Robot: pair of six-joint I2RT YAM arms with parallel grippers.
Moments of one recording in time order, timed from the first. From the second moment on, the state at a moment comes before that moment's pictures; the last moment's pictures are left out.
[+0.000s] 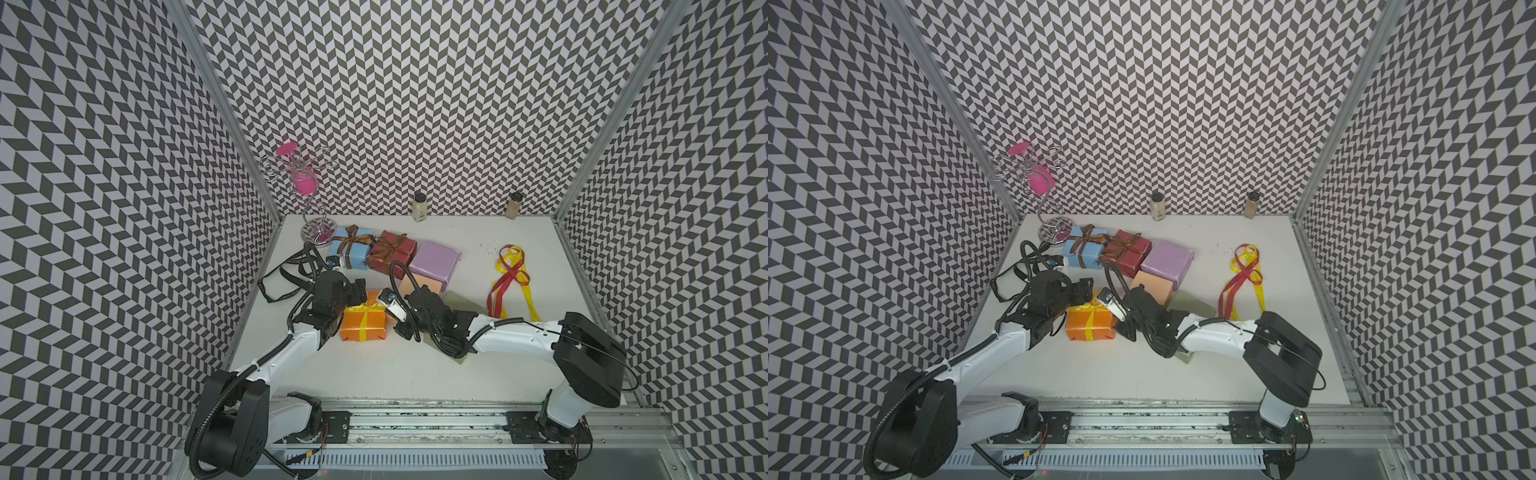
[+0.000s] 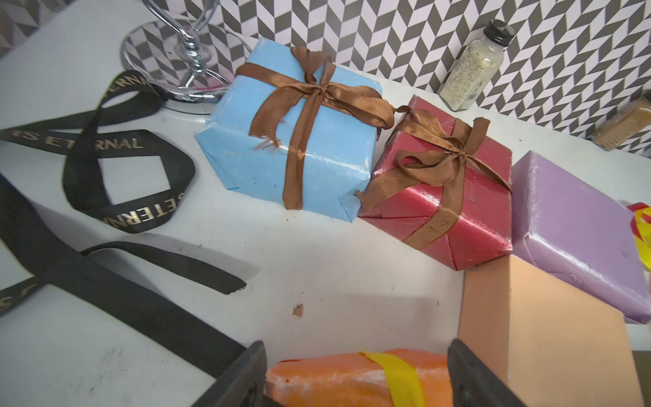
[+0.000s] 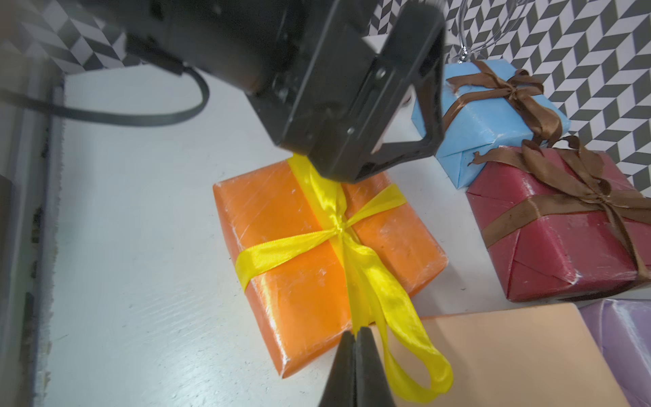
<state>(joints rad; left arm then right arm) -0.31 1.19 0.59 0.05 -0.13 -0.37 1.00 1.66 0.98 0.16 0.00 -0.15</state>
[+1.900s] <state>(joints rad) -0.72 0.89 0.39 -0.28 -0.33 -0.68 0.80 1.54 0.88 0.16 -0.35 0.07</state>
